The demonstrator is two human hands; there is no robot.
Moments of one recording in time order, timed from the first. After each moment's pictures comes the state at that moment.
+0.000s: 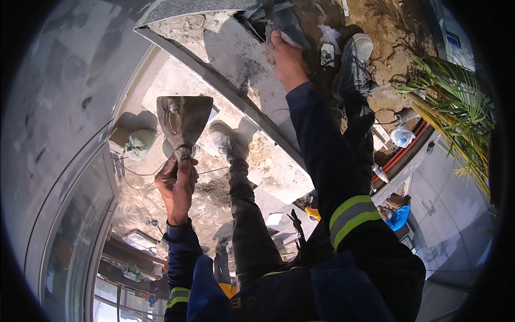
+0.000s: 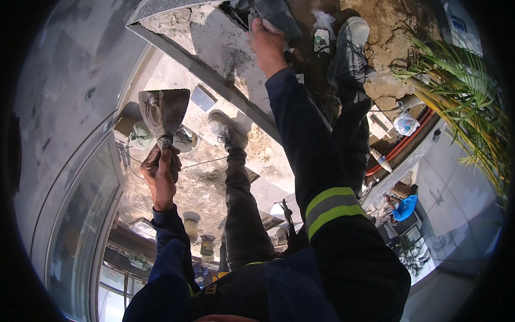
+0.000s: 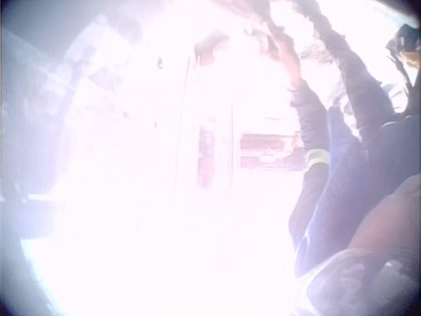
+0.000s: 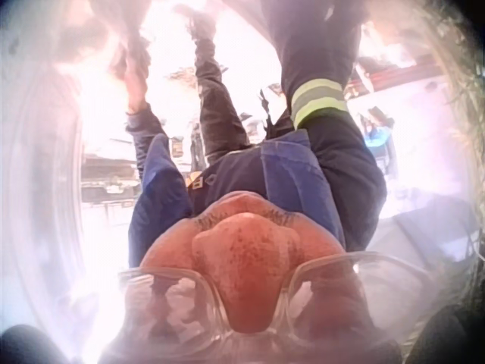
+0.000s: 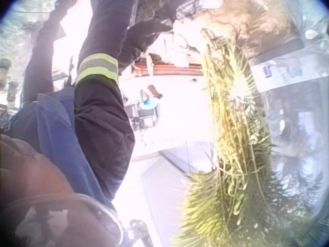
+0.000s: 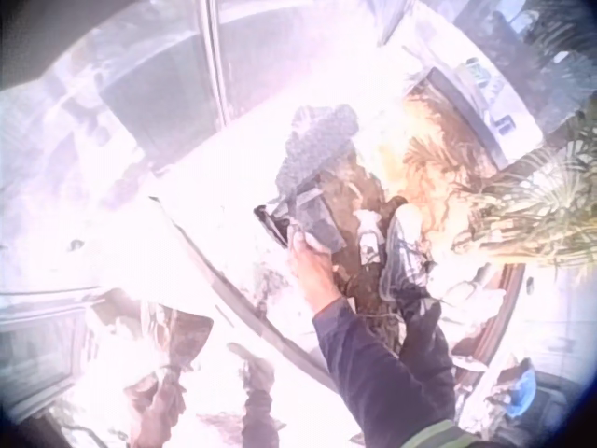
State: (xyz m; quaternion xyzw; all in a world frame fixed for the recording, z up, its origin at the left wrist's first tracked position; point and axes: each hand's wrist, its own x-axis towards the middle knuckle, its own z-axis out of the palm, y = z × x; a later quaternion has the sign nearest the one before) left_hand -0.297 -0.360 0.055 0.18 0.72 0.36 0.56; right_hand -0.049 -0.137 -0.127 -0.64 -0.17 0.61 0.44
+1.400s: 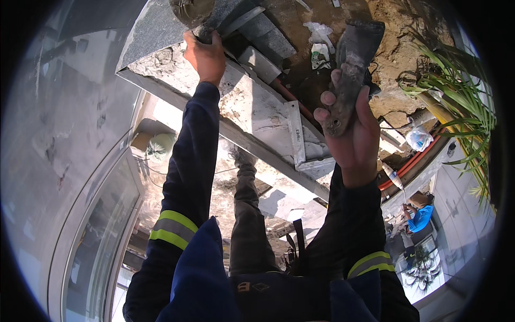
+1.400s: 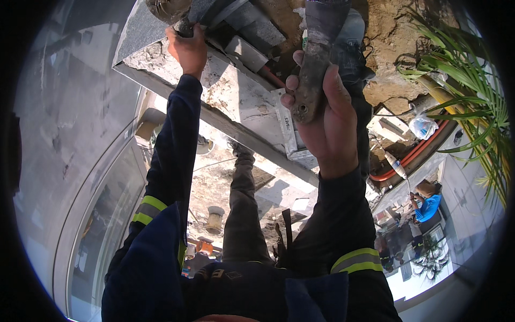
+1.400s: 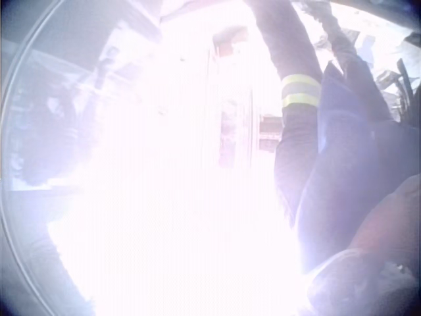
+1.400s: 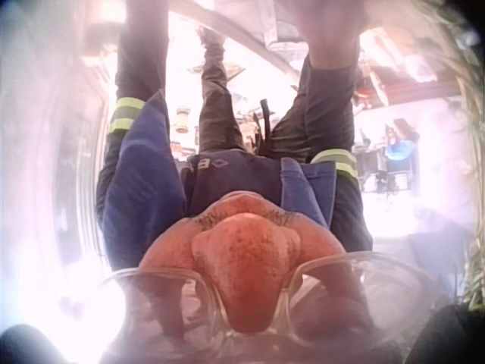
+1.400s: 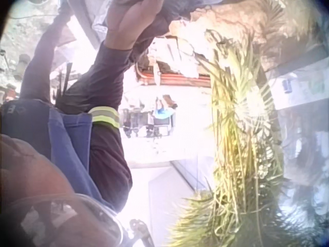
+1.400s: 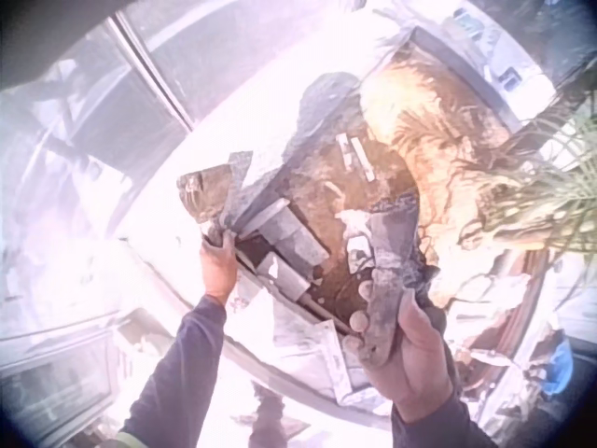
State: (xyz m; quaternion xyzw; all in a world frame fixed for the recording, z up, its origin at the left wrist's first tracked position) left_hand -0.133 -0.070 -0.132 0.52 0.73 0.41 0.18; right_hand 0.117 -0.186 0.040 -0.31 0.03 0.75 0.58
